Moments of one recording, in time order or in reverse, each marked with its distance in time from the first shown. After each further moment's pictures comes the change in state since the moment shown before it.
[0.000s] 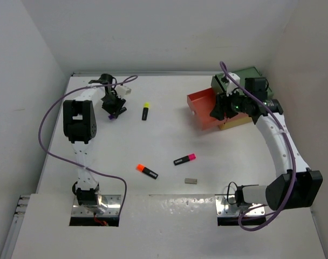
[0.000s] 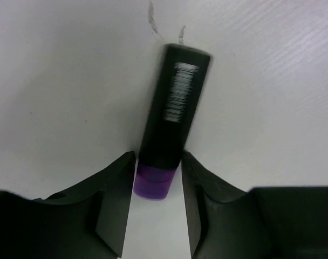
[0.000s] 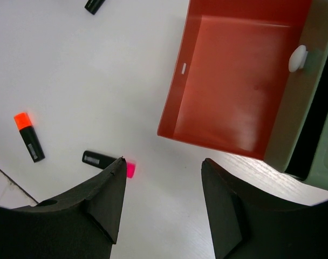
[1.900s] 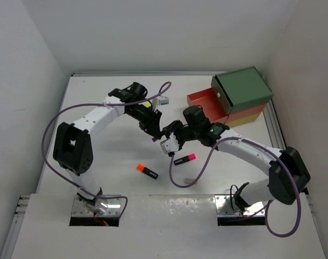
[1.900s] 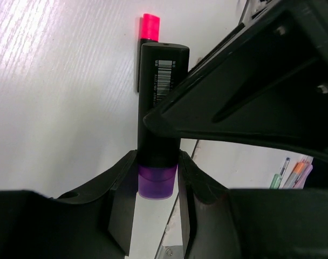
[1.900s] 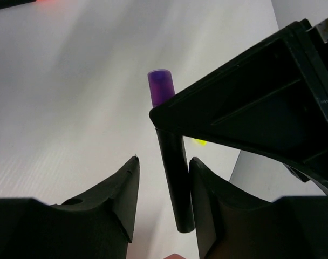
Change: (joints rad) left arm -0.436 -0.519 -0.359 -0.100 0.684 -0.286; right arm 0.663 0.101 -0.301 0.483 -0.008 -1.268
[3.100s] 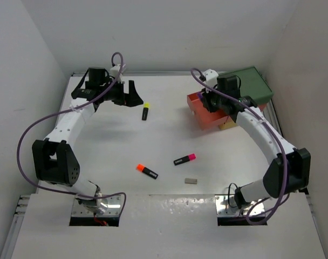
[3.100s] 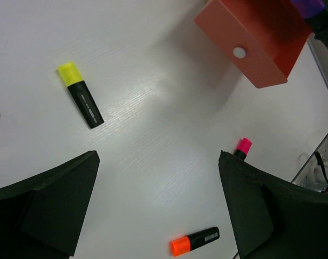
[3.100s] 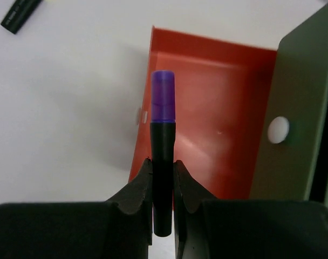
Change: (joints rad) left arm 0.325 -0.200 -0.100 0.477 -0.196 -0.362; right arm -0.422 0.034 0.304 -0.234 0.428 1.250
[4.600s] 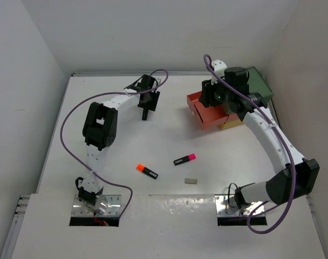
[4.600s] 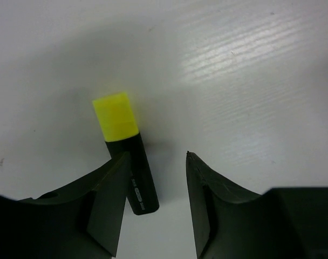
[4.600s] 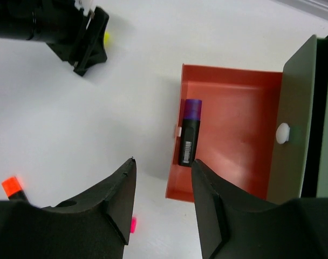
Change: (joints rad) left arm -0.277 0.684 0.413 -0.040 -0.687 -0.008; right arm -0.008 -0.048 0.112 -0.075 -0.089 0.203
